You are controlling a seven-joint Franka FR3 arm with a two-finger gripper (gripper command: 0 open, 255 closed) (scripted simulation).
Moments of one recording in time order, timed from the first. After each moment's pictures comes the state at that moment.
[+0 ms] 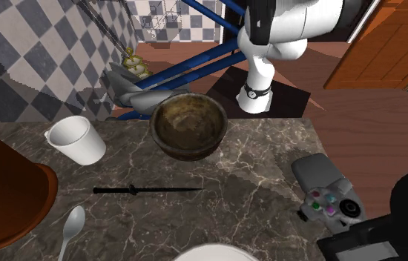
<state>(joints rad) 0.23 0.68 0.35 -0.60 -0.08 1.21 -0.32</state>
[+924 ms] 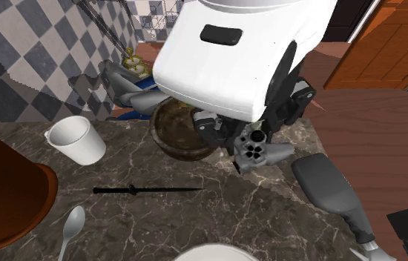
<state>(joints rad) -0.12 0.16 0.31 -1.38 0.08 1.43 -0.61</state>
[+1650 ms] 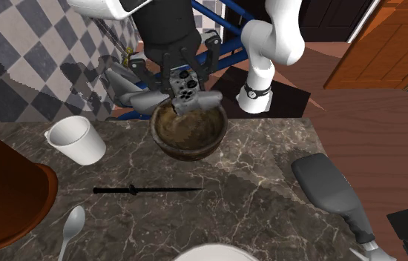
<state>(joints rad) -0.28 -0.01 0.19 -1.57 0.10 1.43 -0.89</state>
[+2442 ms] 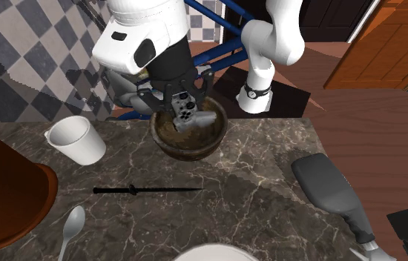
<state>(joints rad) -0.29 -0.05 0.18 -1.76 0.10 1.59 -0.92</state>
